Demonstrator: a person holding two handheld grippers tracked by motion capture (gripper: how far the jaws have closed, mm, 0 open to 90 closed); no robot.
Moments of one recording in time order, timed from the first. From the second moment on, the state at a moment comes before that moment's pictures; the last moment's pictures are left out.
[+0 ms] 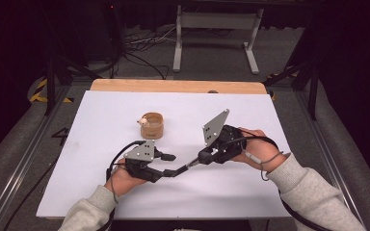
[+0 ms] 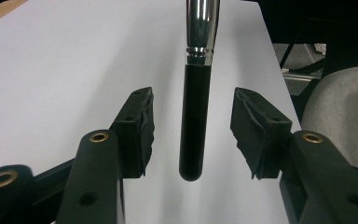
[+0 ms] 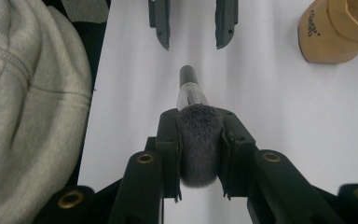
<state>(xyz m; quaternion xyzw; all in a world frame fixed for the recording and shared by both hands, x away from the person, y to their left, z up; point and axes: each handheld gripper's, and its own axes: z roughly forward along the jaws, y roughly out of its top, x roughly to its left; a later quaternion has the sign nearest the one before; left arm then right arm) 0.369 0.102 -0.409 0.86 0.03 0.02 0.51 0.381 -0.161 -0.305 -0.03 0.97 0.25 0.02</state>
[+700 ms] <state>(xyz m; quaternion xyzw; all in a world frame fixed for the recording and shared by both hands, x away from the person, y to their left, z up) 0.371 0.090 -0.404 0.85 0.05 0.00 0.52 0.382 -0.130 -0.292 -0.05 0.99 0.16 0.02</state>
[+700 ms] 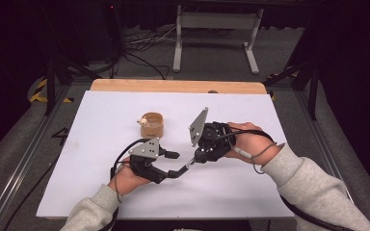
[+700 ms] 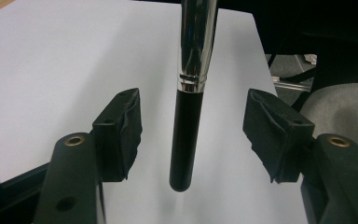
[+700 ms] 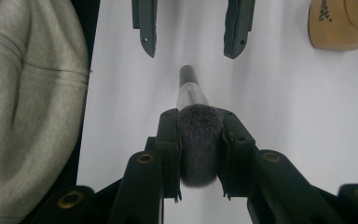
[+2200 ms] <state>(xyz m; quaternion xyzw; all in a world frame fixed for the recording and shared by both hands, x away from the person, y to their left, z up) 0.377 0.056 -0.397 0.88 0.05 -0.02 0.48 0.382 -0.118 -0.293 -0.06 0.99 0.16 0.01</state>
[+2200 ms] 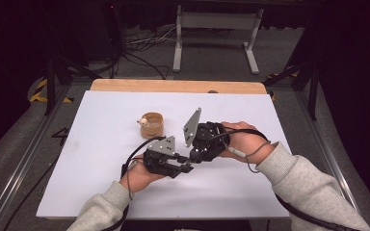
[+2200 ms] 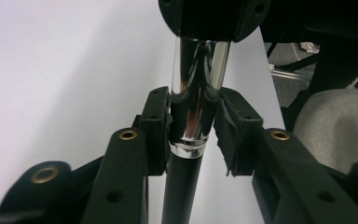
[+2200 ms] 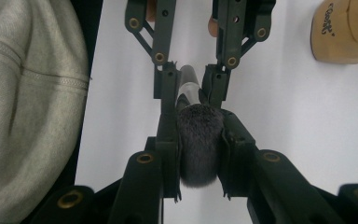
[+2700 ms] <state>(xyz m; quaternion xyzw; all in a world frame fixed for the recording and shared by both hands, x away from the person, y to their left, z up) 0.374 0.054 -0.397 0.89 0.04 0.00 0.46 0.382 -0.118 -0.296 -0.07 0.98 0.16 0.02</state>
